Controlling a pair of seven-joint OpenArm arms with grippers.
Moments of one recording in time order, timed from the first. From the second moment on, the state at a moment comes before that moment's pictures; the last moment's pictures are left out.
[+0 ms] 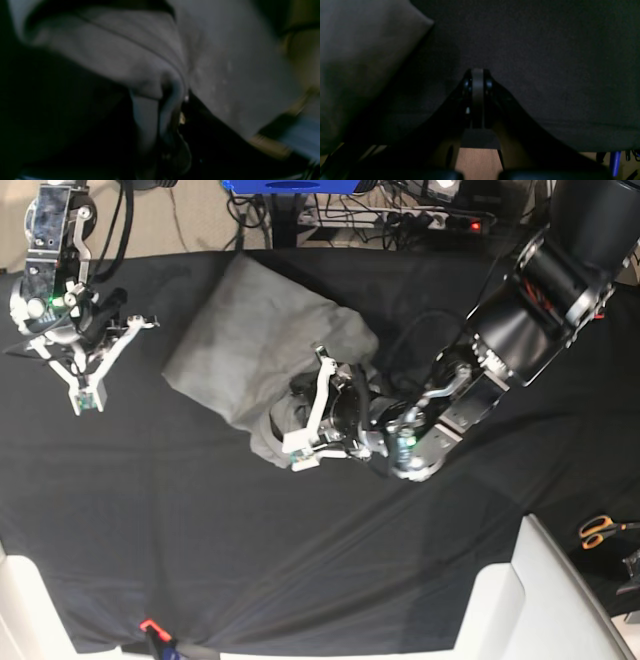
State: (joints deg) left arm -26.5 -18.5 52.1 65.6 -37.1 -34.4 48.4; right arm -16.2 4.3 13.3 100.7 -0.1 17.6 -56.9
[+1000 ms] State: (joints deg) left arm -33.0 -5.3 59.0 53.8 10.5 -42.0 35.2; right arm -16.1 1.7 16.8 100.7 -0.6 17.2 -57.1
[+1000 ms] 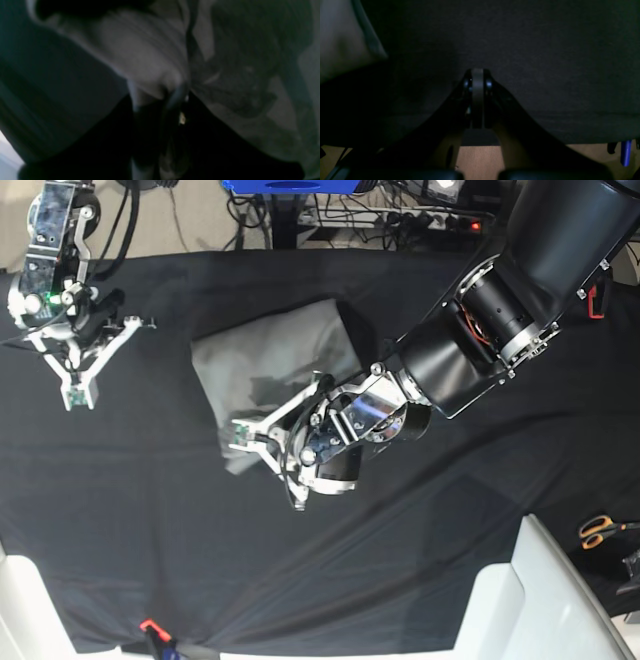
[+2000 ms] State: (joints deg) left arm -34.2 -1.2 59.5 51.0 10.5 -42.0 31.6; right arm -10.6 5.3 25.7 95.9 -1.1 17.3 -56.4
